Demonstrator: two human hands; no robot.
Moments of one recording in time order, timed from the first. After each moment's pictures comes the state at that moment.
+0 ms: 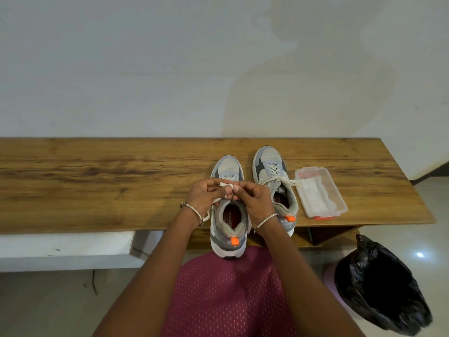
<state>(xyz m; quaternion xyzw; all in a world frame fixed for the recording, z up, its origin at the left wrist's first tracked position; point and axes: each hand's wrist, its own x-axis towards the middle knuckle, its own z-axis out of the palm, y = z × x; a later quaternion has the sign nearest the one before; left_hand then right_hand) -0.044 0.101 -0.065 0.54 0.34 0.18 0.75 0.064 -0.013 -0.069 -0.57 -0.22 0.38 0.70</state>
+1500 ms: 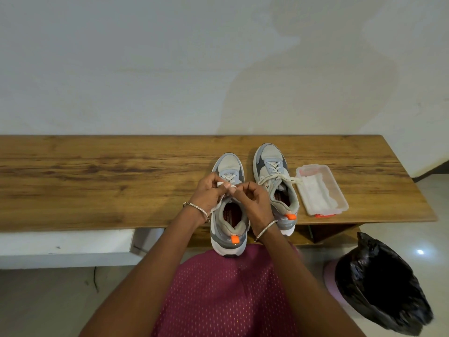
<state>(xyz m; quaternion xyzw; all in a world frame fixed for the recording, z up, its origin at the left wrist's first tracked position) -0.034 0.094 -0.060 0.55 0.37 0.18 0.72 0.057 -0.020 -0.086 -0.65 -0.25 0.31 0.65</state>
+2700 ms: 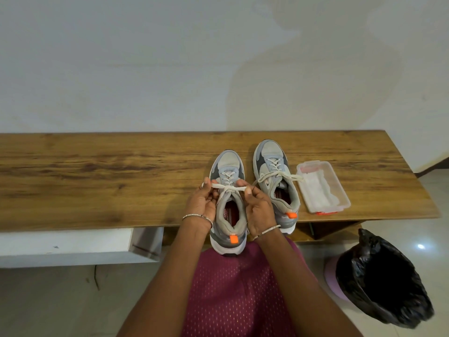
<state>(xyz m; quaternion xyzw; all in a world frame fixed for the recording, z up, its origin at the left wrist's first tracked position) -0.036 0.088 -0.097 0.16 0.40 0.32 0.84 0.055 -0.018 -0.100 -0.47 -0.05 0.43 0.77</state>
